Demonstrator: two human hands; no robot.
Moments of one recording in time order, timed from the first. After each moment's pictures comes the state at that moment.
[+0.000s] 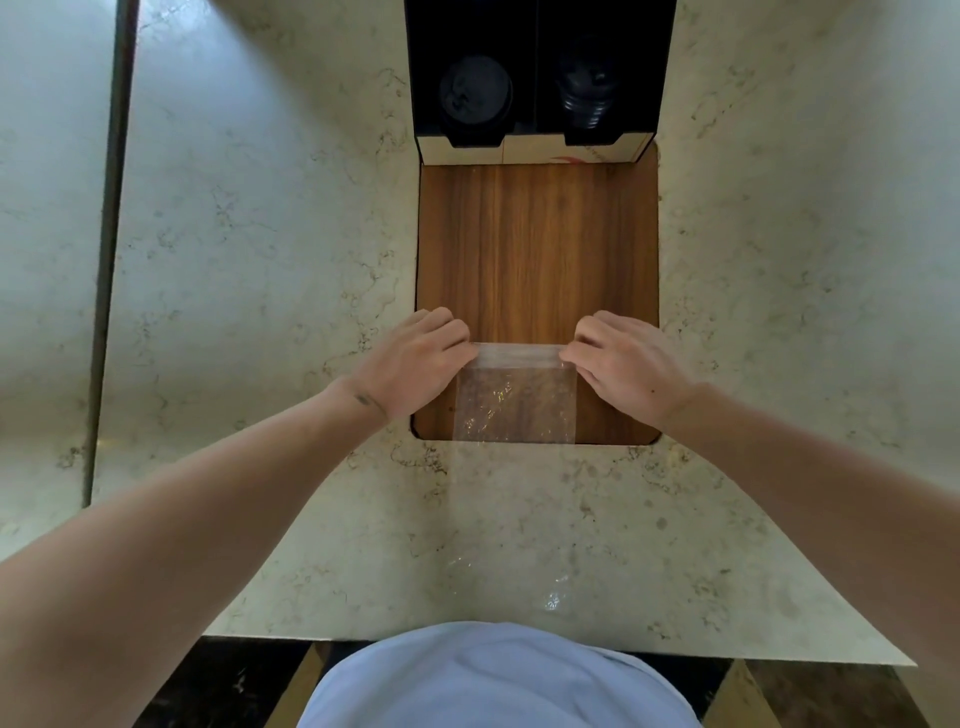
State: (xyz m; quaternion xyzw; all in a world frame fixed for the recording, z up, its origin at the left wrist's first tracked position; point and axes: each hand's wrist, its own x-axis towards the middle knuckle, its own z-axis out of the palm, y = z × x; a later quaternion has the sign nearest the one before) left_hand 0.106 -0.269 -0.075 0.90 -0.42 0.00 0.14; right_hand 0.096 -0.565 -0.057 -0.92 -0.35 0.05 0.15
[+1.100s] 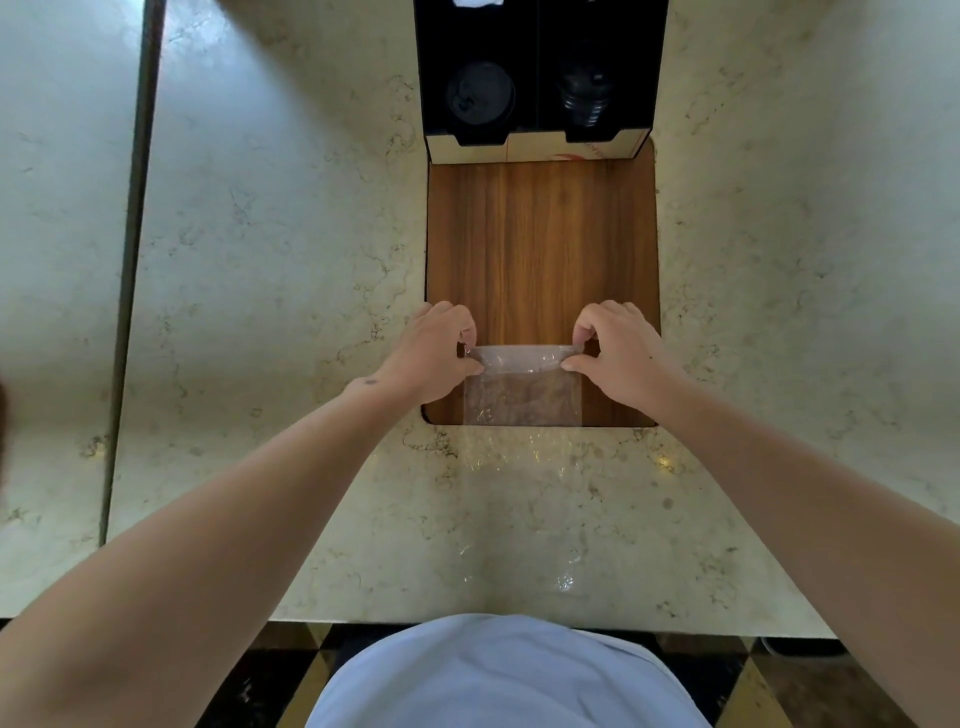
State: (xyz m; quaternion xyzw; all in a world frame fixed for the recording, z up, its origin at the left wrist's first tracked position) left_hand 0.097 -0.285 -0.061 0.93 -0.09 -0.24 0.26; right_hand 0.084 -0.548 -0.068 -0.95 -0.06 0.19 0.23
